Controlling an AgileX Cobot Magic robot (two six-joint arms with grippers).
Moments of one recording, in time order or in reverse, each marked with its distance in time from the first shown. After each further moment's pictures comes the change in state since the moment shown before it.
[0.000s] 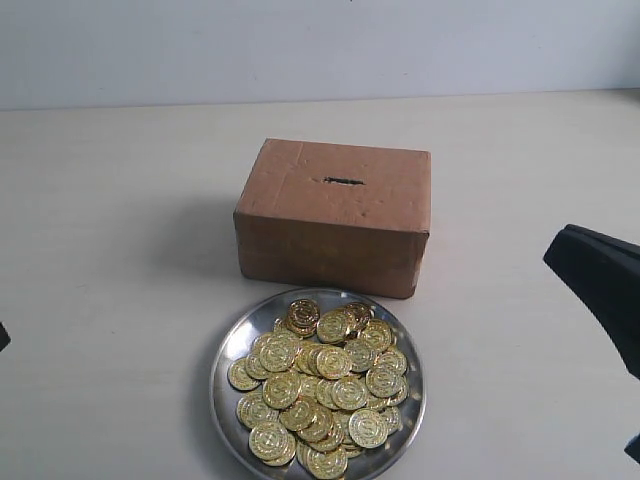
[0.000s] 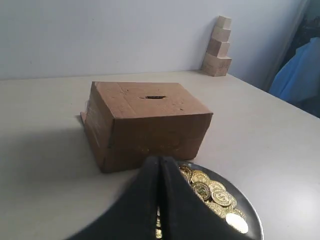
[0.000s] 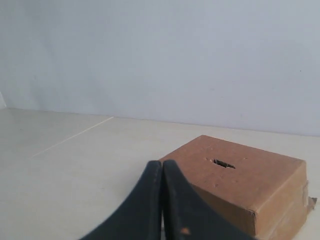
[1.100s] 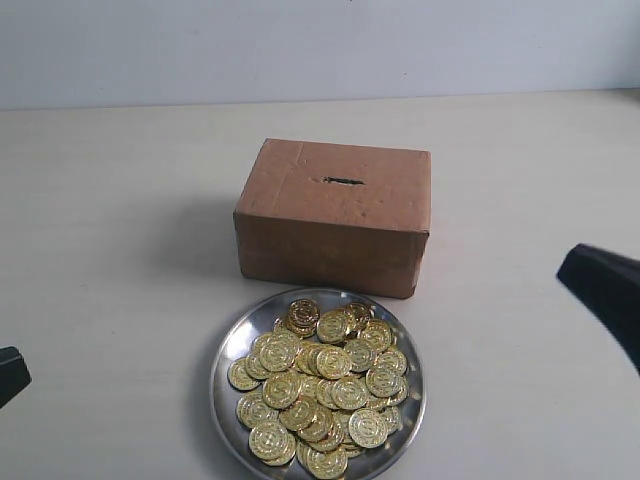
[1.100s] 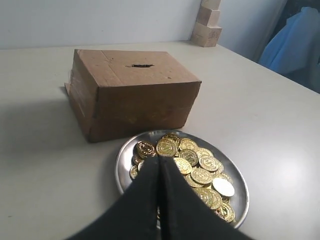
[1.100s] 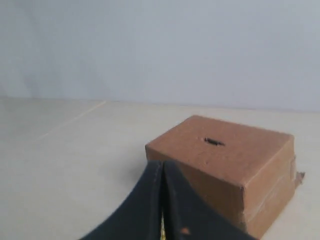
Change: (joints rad) left arm 0.001 -0.002 0.003 0.000 0.110 0.000; right arm -0.023 -0.089 0.000 -0.004 0.148 0.032
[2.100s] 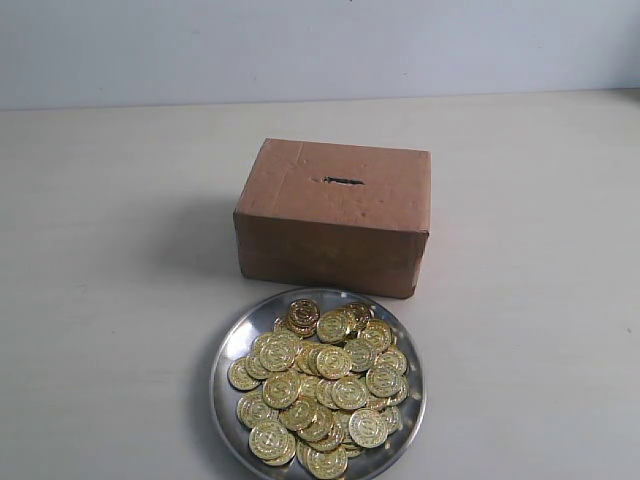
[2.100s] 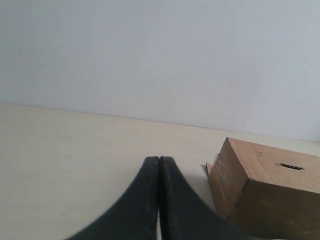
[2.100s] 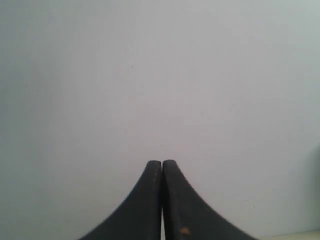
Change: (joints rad) left arm 0.578 -0.187 0.000 0.002 0.008 0.000; right arm -0.580 -0.414 0.000 -0.006 0.004 0.001
